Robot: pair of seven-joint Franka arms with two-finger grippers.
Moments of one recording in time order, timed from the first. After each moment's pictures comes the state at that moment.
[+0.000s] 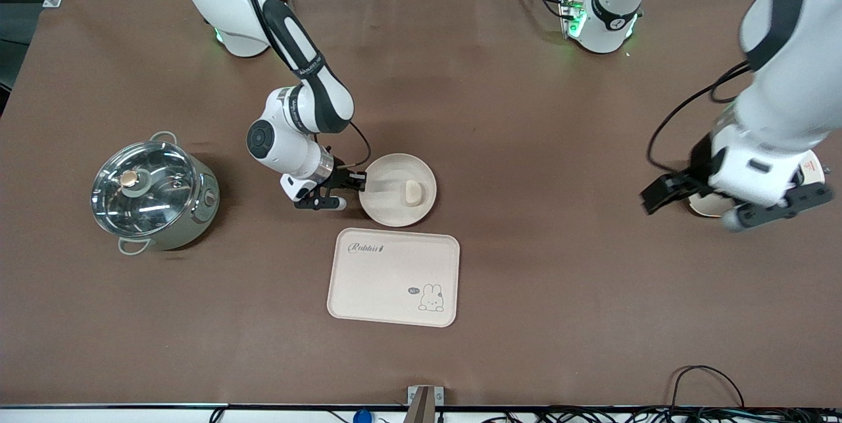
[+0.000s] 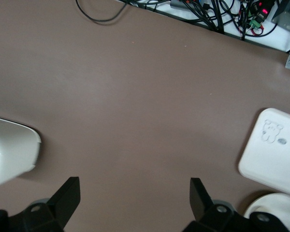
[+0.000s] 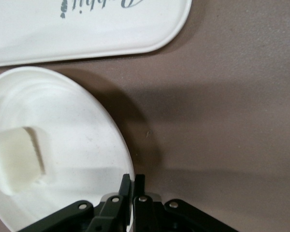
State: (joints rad) left arm 0.17 0.26 -0.44 -1.36 0.15 1.71 -0.50; right arm 0.62 0.51 -0.06 -2.07 0.81 2.60 -0.03
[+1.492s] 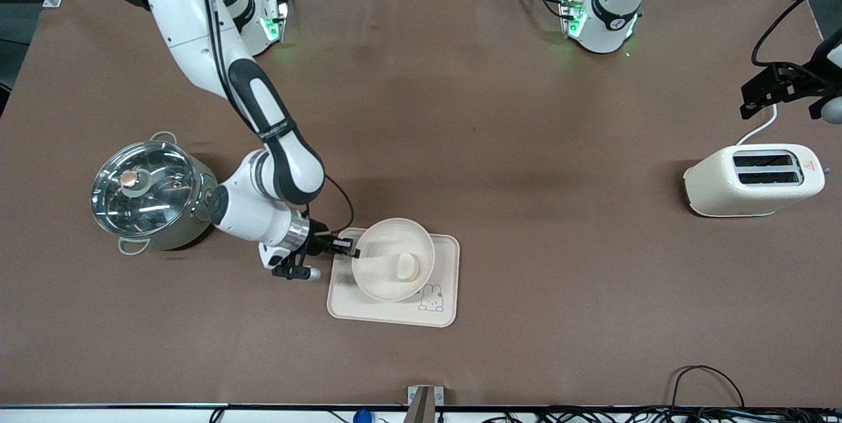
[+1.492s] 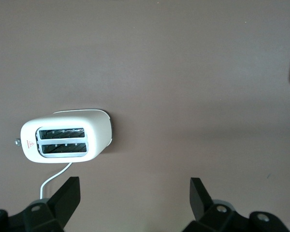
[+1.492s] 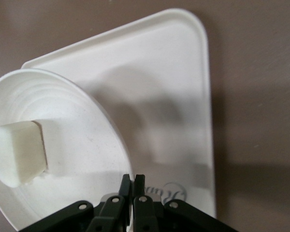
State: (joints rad) left arm 0.05 0.03 -0.12 -1.43 0.07 1.47 0.00; right arm 0.41 0.79 -0.05 -1.55 0.87 2.44 -0.12
